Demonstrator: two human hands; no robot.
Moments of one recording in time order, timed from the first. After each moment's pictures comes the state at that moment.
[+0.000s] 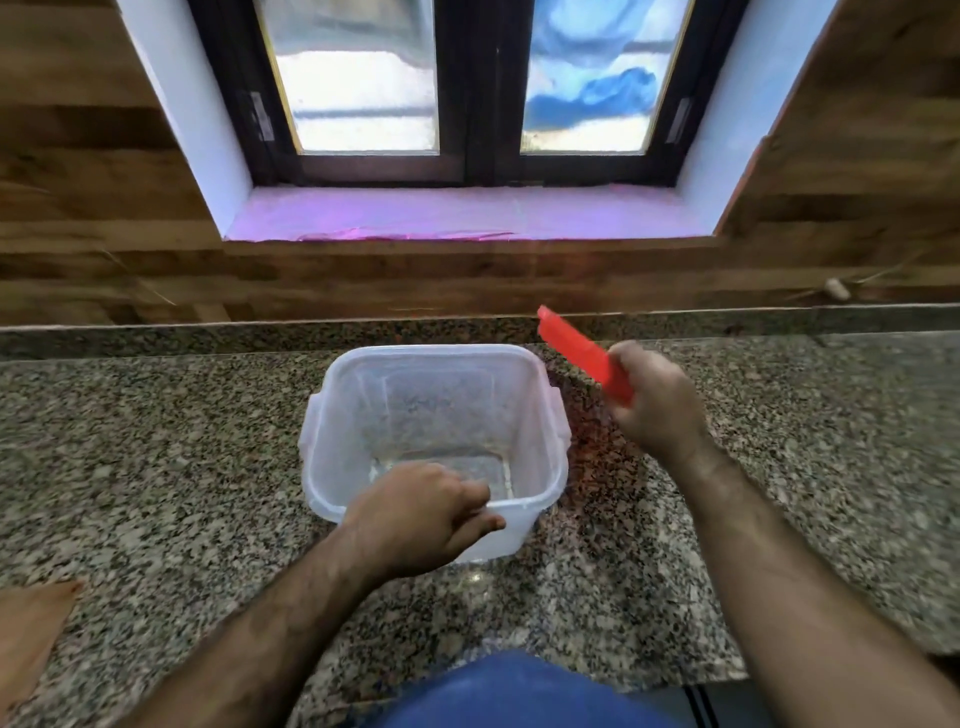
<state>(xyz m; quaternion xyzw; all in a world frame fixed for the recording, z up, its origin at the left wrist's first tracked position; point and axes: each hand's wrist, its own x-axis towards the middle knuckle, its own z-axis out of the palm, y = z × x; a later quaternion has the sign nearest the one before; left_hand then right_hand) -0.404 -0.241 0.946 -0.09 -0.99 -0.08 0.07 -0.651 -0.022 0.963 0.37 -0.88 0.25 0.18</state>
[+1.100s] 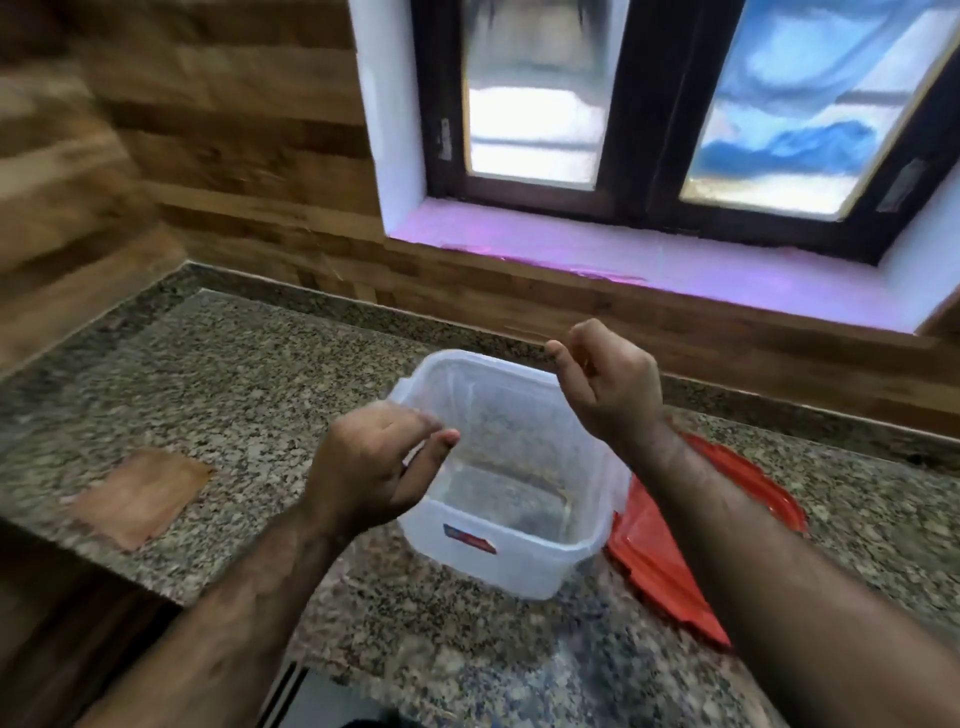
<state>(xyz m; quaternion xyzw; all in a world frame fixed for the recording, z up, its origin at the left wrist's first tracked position) -0.357 -0.254 0.995 0.15 -0.90 -0.02 0.41 -0.637 -0.158 1.011 0.55 -0.68 0.46 0.15</state>
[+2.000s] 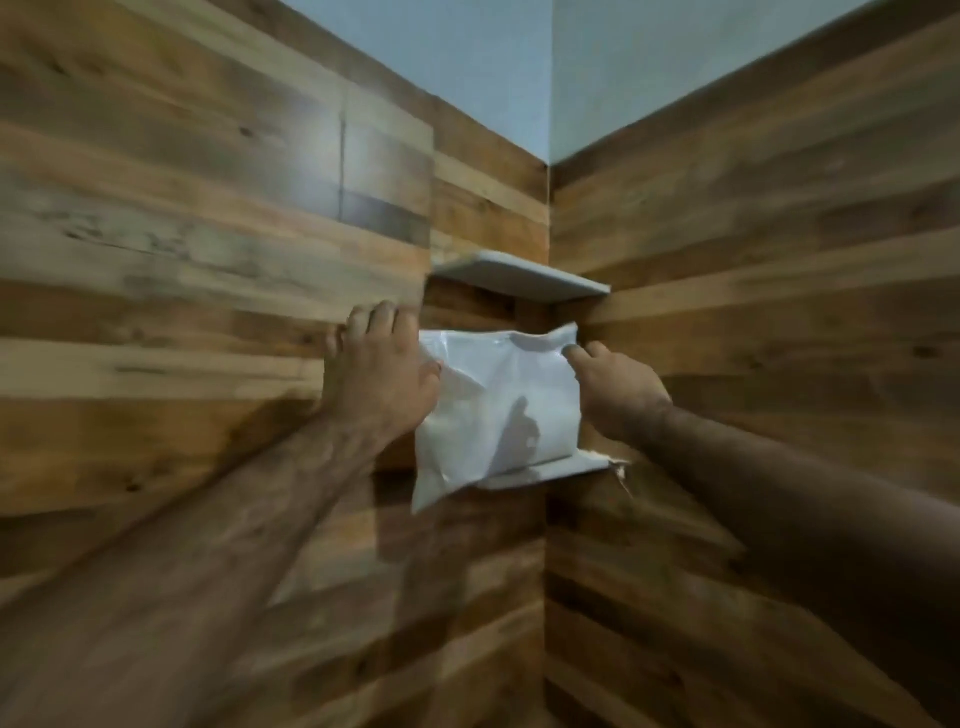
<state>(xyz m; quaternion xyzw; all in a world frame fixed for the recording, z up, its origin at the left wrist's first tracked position) 0.012 -0.766 1.462 0.57 -0.62 0.34 0.43 -0.260 -0.811 1.472 0.71 -0.57 0.26 0.31</state>
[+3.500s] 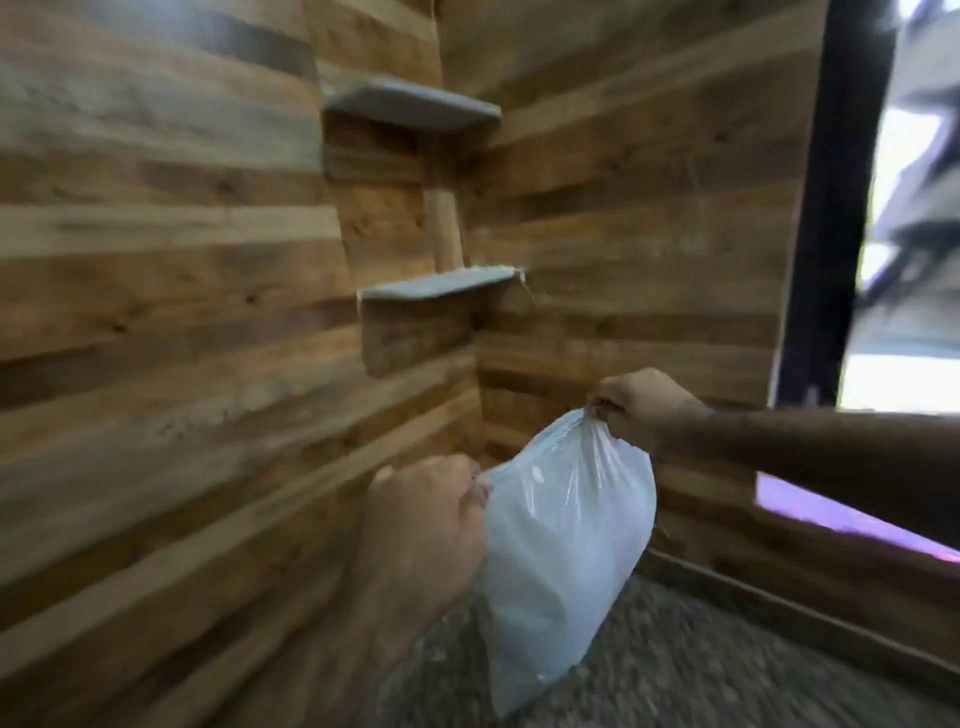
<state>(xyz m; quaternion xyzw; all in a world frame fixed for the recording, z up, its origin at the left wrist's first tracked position) -0.036 -0.491 1.230 0.47 -0.81 0.04 0.35 -0.333 -0.568 1.253 0.72 -0.66 0.21 0.06</state>
